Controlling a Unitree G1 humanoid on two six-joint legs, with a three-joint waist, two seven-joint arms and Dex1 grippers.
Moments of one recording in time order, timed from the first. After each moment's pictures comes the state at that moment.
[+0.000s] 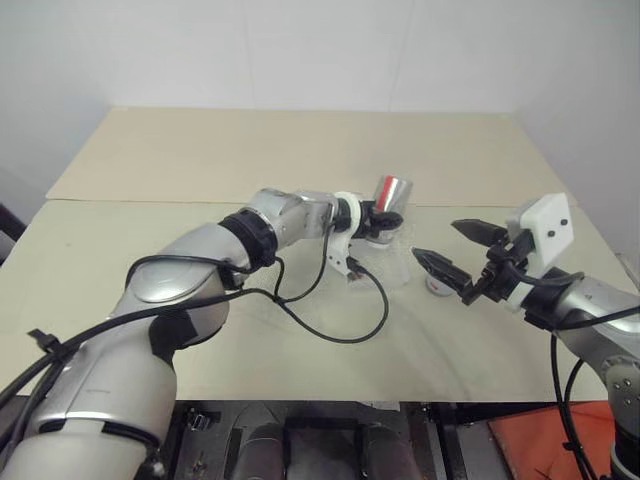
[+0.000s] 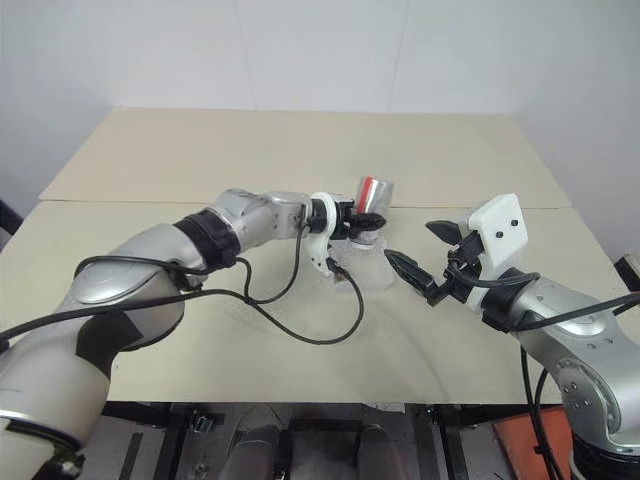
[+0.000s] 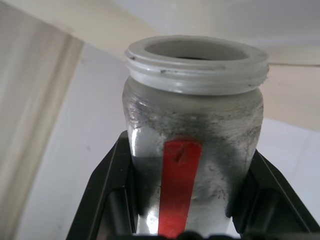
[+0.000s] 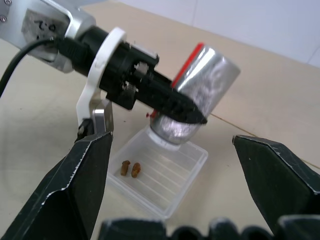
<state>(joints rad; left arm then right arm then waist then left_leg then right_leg) -1.47 0.35 -1.19 0.86 1.53 -0.40 0.36 -0.22 -0.73 -0.32 -0.70 0.75 0.90 0.41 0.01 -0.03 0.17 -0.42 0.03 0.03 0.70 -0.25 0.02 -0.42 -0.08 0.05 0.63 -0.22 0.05</state>
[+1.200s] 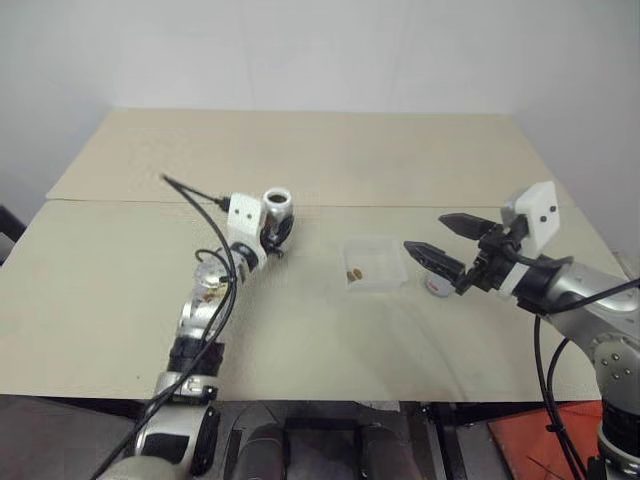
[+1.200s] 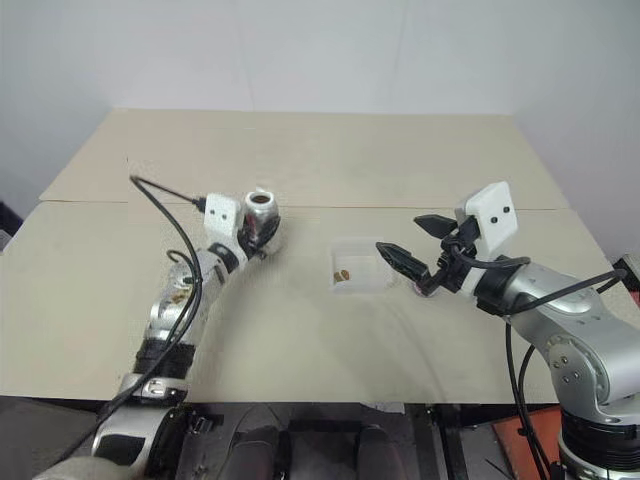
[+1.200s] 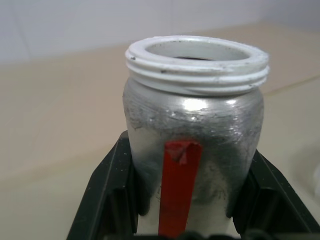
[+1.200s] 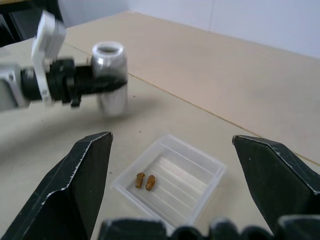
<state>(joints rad) -0.56 0.20 0.05 0.26 -0.14 0.22 -0.36 -0.30 -0.70 -0.28 -0.60 0.77 0.88 0.48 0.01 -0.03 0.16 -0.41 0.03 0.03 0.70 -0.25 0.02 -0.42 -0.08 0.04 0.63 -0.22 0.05</state>
